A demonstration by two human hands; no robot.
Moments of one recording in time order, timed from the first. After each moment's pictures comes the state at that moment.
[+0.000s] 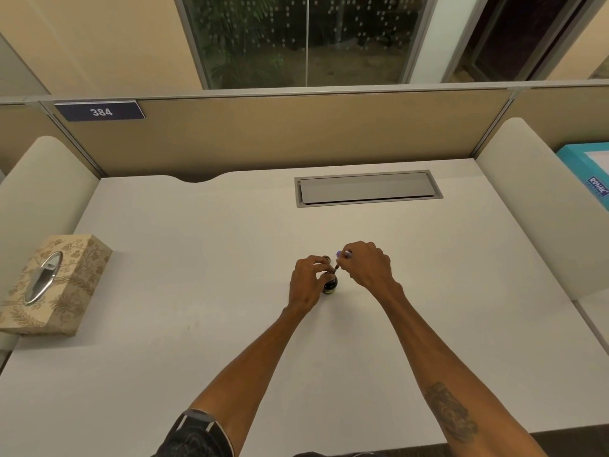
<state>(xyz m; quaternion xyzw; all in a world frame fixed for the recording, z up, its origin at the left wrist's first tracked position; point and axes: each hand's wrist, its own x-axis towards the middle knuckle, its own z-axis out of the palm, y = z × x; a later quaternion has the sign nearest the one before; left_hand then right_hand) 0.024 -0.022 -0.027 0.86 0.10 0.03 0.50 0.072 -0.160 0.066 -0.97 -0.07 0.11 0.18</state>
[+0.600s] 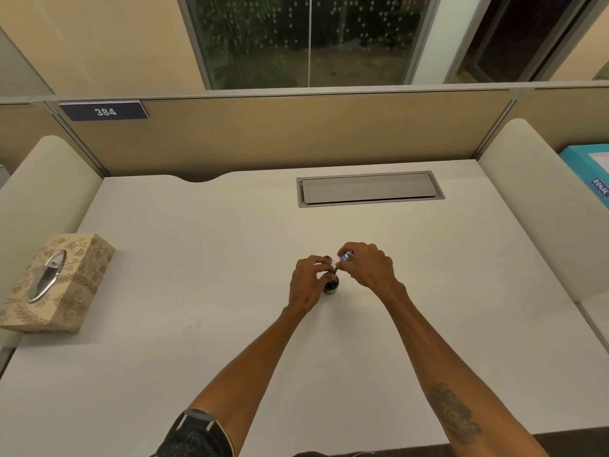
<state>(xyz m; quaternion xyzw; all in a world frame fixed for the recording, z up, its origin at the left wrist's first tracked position) 0.026 -0.020 -0.030 0.87 0.10 0.03 0.49 0.071 -0.161 0.069 -0.97 -0.07 0.14 0.20</state>
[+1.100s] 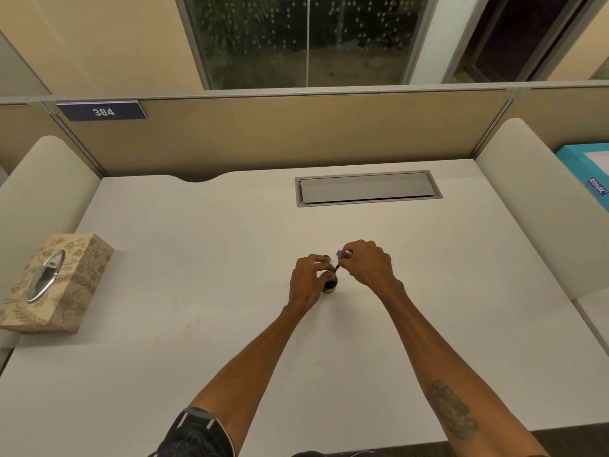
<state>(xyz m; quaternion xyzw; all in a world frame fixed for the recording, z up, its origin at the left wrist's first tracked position) 0.025 -0.023 -0.026 0.86 0.10 0.04 0.49 0.071 -0.162 0.071 -0.97 -0.06 0.13 0.18</state>
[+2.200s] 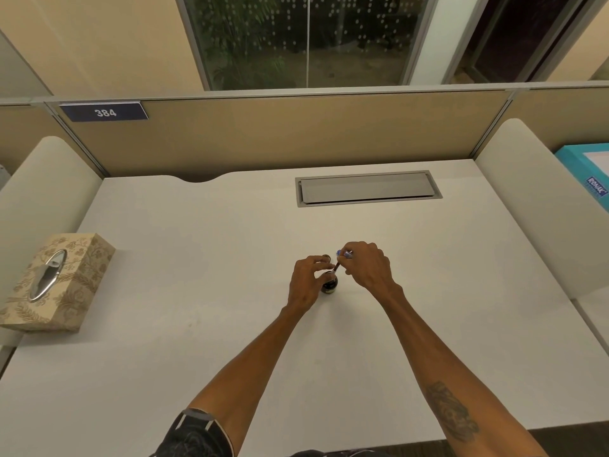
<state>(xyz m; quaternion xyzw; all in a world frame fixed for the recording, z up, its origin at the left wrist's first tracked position) 0.023 -0.020 -0.034 0.83 0.10 0.04 0.55 0.068 -0.162 0.059 -0.96 -0.06 0.11 0.23</state>
